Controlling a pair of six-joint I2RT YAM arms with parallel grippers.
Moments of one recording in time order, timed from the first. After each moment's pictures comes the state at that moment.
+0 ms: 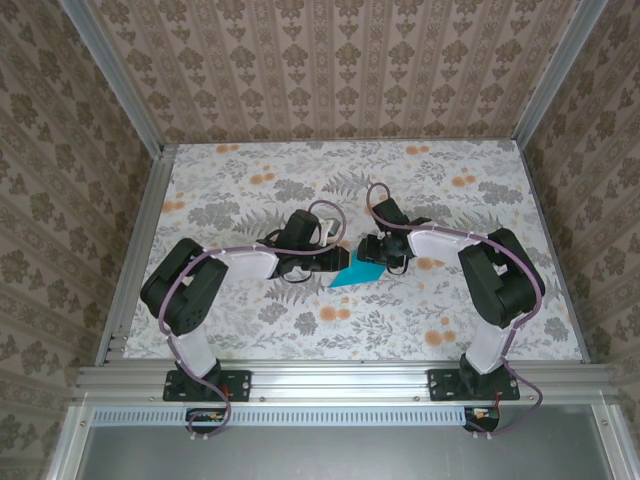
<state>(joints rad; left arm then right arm) -0.72 1.76 0.89 0.12 0.51 -0.61 0.45 1.79 1.02 -0.39 -0.11 0.65</state>
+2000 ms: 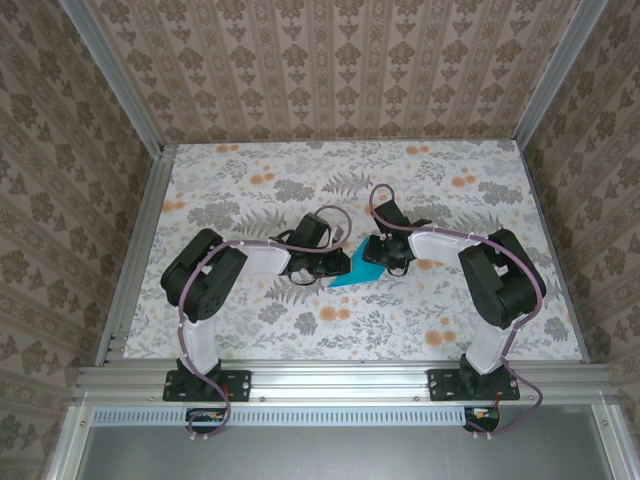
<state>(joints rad) -0.74 1.90 0.97 0.04 0.48 -0.69 0.45 1.79 1.00 -0.38 -0.07 0.72</state>
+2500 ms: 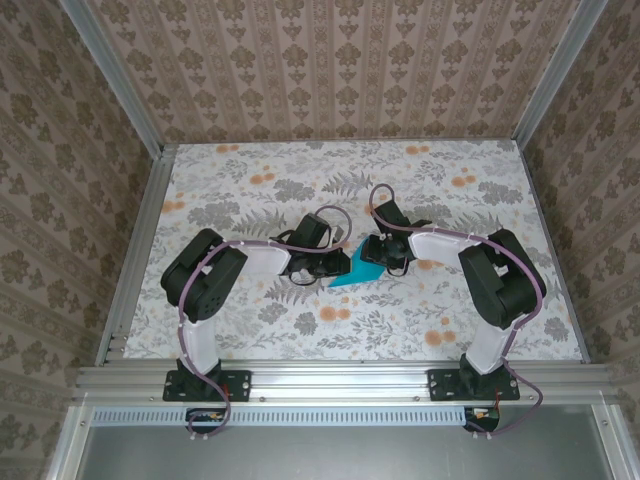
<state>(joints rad) -0.74 1.90 0.97 0.04 0.47 -0.69 0.45 1.79 0.99 -0.36 -0.08 0.72</state>
